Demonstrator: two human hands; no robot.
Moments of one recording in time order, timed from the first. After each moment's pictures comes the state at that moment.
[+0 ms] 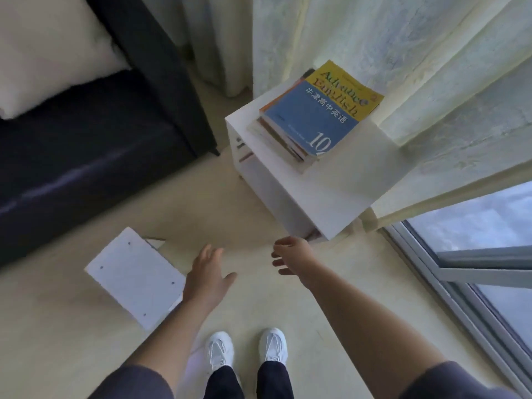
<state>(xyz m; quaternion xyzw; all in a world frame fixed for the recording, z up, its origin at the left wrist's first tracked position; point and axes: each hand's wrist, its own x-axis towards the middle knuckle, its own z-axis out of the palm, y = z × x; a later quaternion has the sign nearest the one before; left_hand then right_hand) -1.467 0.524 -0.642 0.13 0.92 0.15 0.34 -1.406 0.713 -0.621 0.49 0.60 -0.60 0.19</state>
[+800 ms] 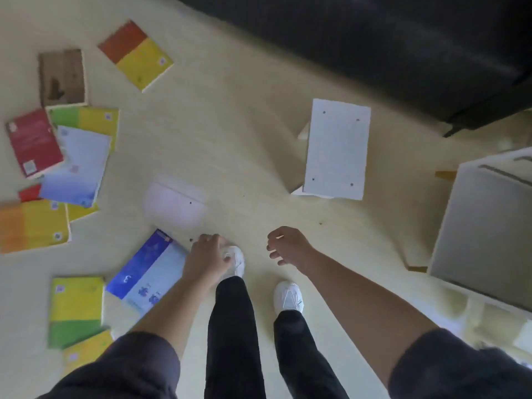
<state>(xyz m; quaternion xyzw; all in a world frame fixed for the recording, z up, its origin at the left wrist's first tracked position) -1.198 0.145 -0.749 -0.34 0.84 0.27 0.33 -1.317 0.298 -0.734 0.15 0.73 -0.34 0.57</state>
